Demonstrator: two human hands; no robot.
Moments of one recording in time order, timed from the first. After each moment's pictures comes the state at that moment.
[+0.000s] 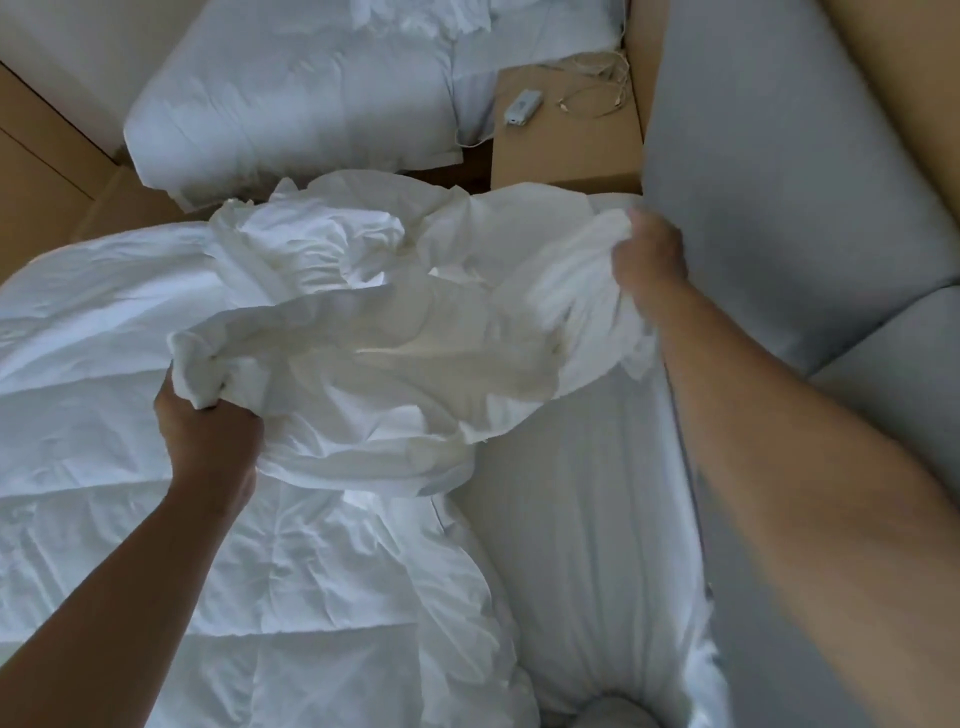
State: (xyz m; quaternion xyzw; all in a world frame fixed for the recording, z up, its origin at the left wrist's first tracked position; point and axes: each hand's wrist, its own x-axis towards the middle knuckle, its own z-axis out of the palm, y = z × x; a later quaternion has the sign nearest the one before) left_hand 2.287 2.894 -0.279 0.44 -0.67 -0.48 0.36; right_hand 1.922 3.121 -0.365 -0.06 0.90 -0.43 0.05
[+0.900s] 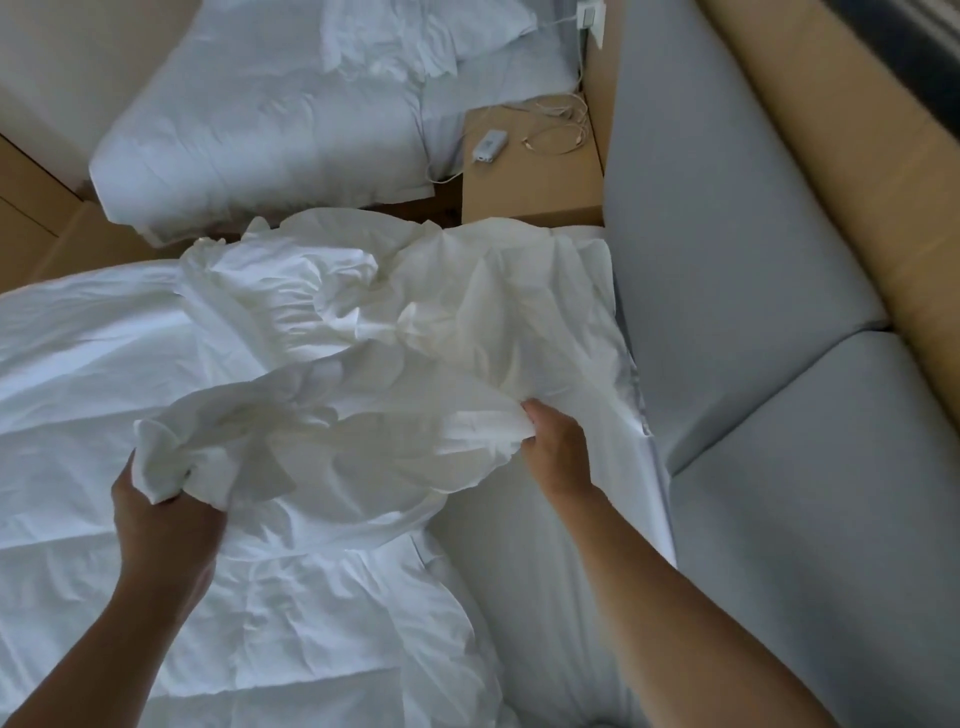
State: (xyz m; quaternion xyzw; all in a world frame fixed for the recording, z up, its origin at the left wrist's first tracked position) left_hand 2.324 2.881 -0.295 0.37 -0.72 -0.48 0.33; right_hand 2.087 3.135 -0.438 -0.23 0.88 -0.40 0.06
